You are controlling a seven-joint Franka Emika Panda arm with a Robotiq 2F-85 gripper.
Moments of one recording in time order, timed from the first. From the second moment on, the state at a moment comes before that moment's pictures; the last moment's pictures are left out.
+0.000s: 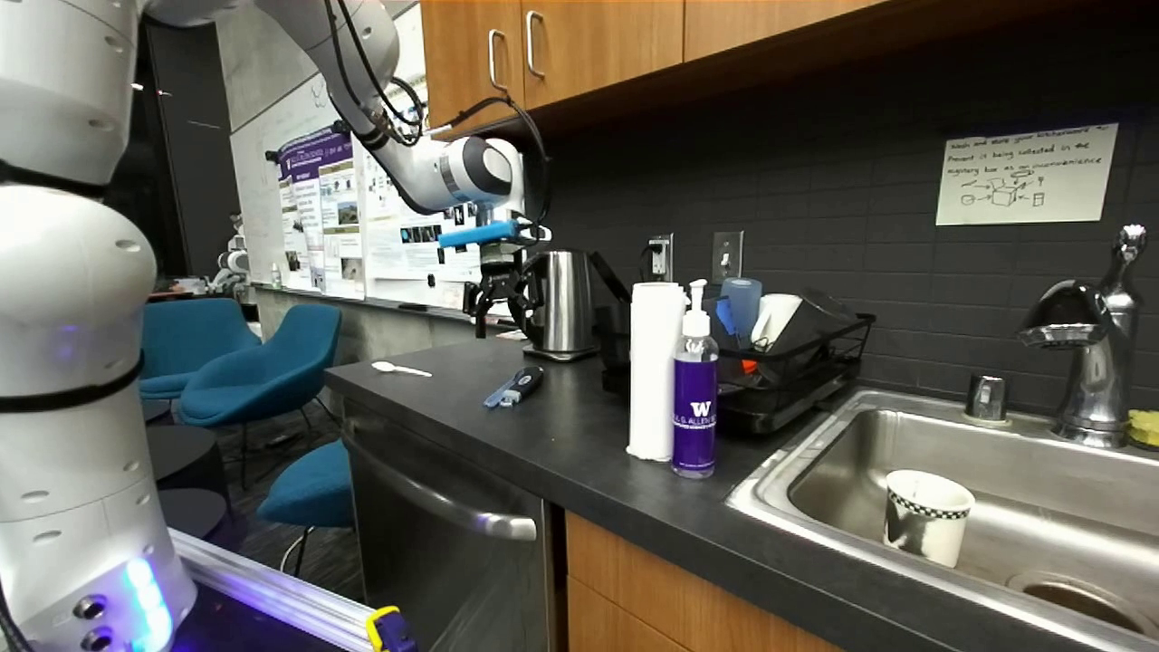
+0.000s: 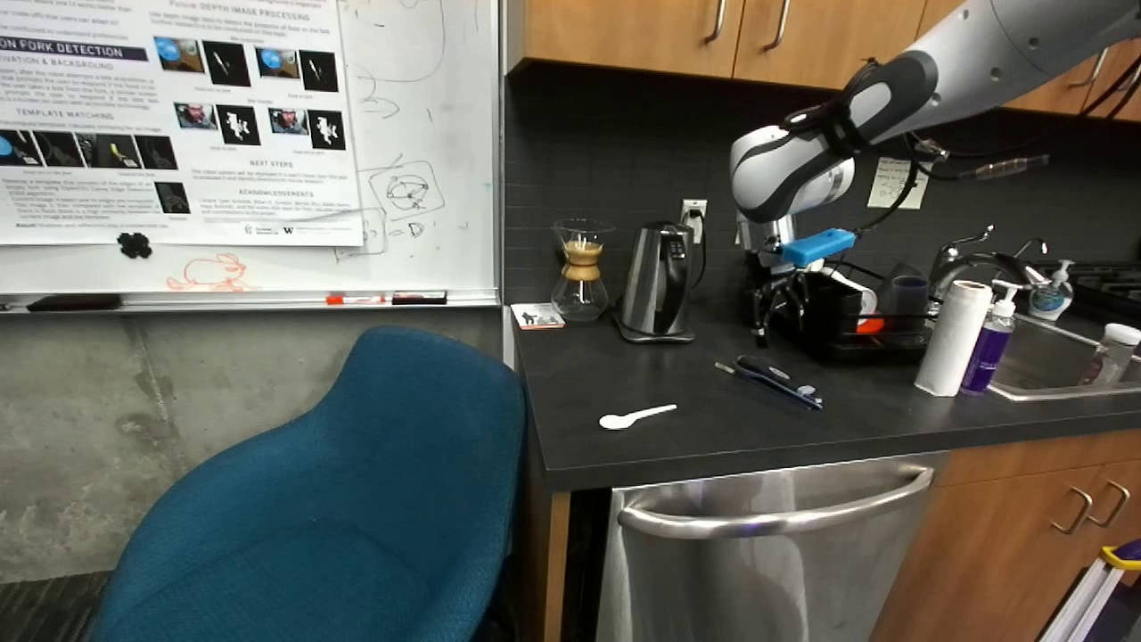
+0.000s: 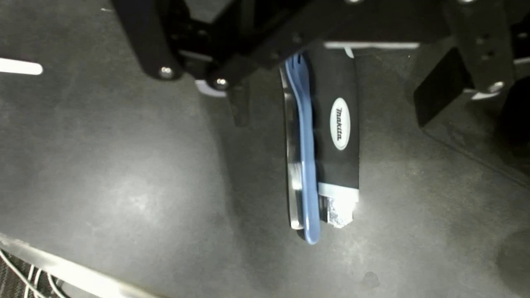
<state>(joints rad) -0.10 0.22 -0.08 -1.98 -0.20 1.95 -0.09</state>
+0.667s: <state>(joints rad) -0.13 0.35 -0.08 -1.87 -0.15 1.97 -0.17</state>
